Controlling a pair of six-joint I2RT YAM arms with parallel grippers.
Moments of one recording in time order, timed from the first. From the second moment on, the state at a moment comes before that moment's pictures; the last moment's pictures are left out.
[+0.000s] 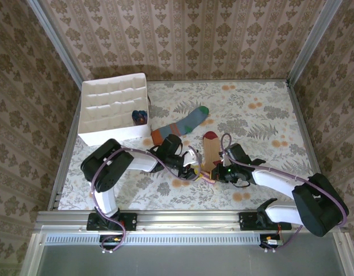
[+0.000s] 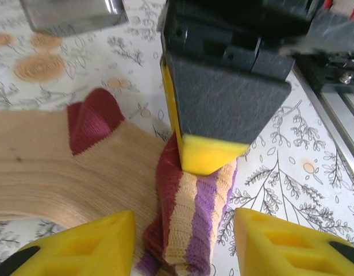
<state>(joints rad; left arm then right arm) -0.84 1.83 0.76 0.35 0.84 0.40 0.49 1.25 0.44 -0.25 -0.41 0.68</state>
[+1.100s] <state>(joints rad) -0.84 2.02 1.11 -0.14 0.87 0.14 0.47 1.33 0.53 -0.39 -0.34 0.66</state>
